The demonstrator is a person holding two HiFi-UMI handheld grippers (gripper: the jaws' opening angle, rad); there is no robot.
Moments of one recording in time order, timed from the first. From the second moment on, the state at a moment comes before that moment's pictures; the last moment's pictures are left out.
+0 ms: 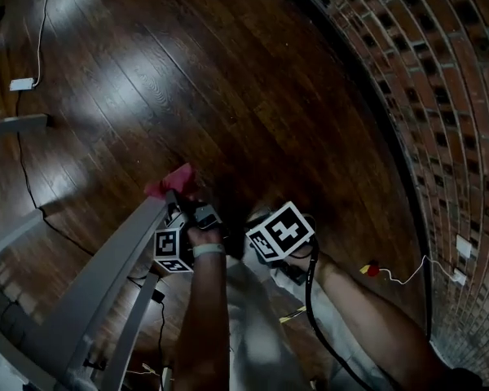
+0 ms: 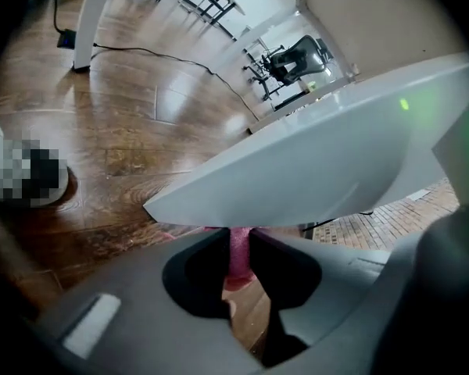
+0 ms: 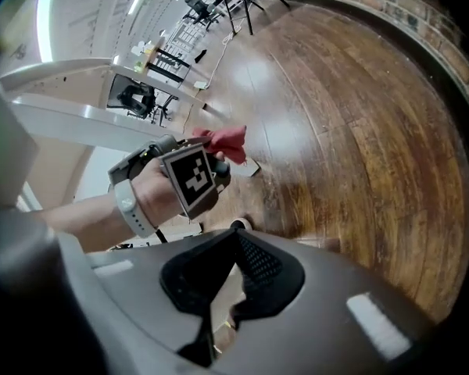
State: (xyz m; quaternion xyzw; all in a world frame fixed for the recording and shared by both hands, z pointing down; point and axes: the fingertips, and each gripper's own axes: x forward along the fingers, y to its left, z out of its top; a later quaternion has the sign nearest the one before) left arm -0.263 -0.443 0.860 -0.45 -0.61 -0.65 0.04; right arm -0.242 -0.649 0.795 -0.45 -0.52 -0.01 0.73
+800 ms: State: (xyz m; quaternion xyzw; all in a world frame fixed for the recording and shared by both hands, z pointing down) left arm -0.259 -0.447 0.513 -0.45 -0.58 -0.68 -0.04; right arm -0.251 -0.665 0.474 -0.46 -0.57 -0.01 0.68
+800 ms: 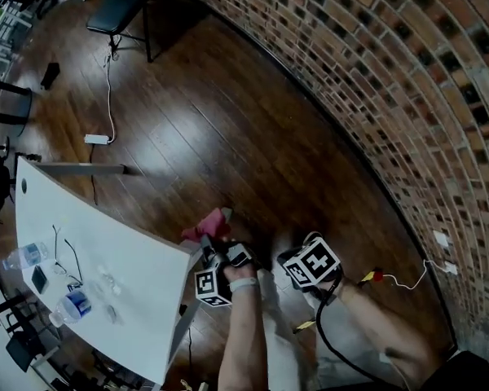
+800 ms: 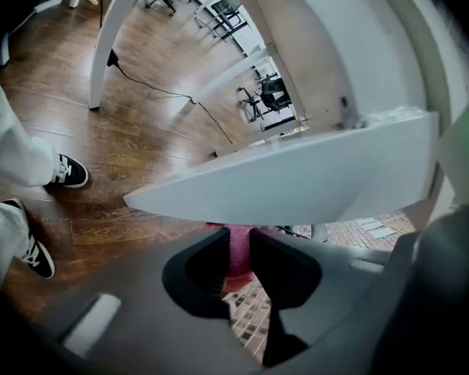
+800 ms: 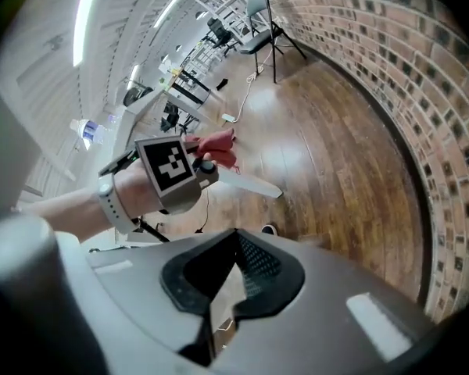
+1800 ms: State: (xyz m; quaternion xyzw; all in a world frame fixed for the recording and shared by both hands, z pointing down) left arm -0.188 -0.566 0.290 0.06 -0.80 -0.35 0.48; right arm -0.219 -0.643 0.241 -0.48 -0.67 0.01 0.57
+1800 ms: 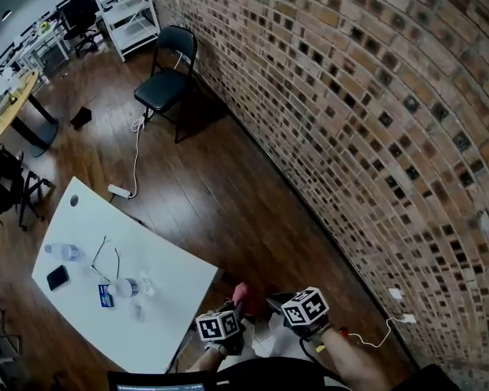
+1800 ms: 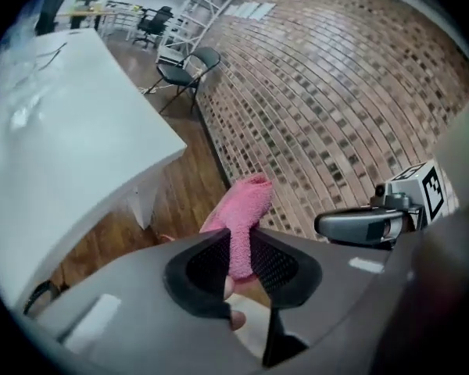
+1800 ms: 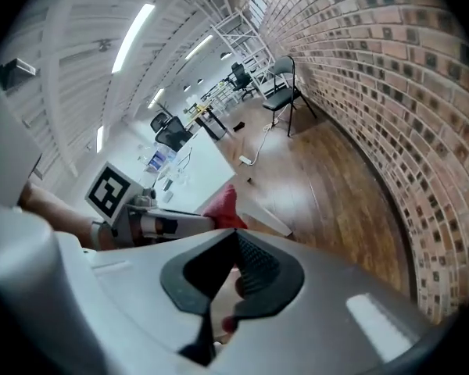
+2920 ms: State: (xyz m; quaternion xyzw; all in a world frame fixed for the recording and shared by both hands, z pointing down) left arm -0.195 -0.583 0.233 0.19 -0.82 -0.30 0.44; right arm -0.195 -0.606 0.219 -0.48 -0.70 -0.01 0.52
